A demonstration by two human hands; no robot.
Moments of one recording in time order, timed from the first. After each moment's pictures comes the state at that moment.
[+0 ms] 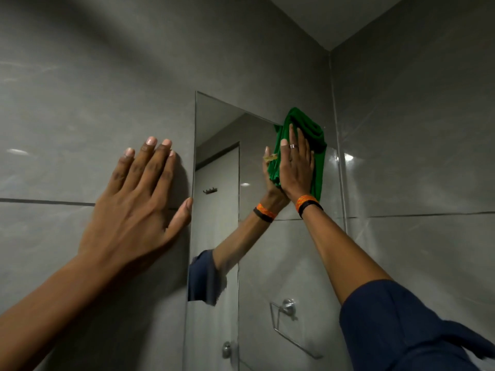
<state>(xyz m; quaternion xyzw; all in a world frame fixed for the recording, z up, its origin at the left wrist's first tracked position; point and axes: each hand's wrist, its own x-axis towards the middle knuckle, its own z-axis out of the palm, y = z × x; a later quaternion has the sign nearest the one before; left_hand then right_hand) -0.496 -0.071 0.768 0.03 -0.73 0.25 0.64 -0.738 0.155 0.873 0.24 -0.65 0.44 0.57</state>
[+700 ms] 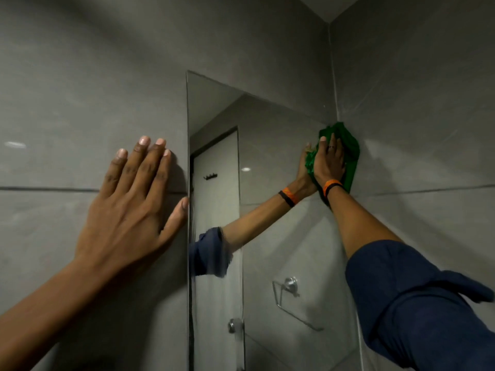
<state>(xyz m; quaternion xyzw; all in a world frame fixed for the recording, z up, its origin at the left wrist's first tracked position) -0.499 -0.073 0.748 0.02 -0.73 0.25 0.64 -0.811 0.229 0.862 0.09 -0.69 0.56 0.46</state>
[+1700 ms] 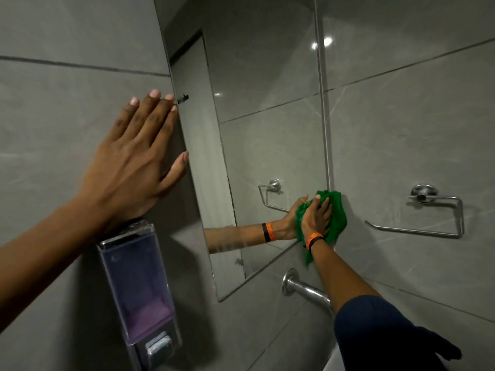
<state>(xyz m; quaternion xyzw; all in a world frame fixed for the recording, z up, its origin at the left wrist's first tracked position) -0.483 -0.083 0.668 -0.13 -0.79 0.26 0.53 -0.750 0.195 0.465 -0.15 -0.66 0.70 0.24</state>
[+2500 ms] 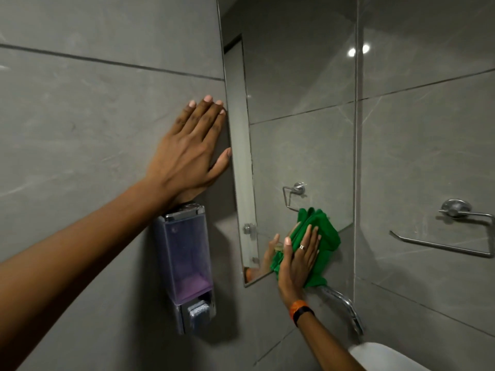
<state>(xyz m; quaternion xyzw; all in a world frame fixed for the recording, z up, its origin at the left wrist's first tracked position) -0.474 -0.081 0.669 -0.11 -0.81 0.25 0.52 -0.631 0.083 0.387 0.02 -0.70 0.58 0.41</state>
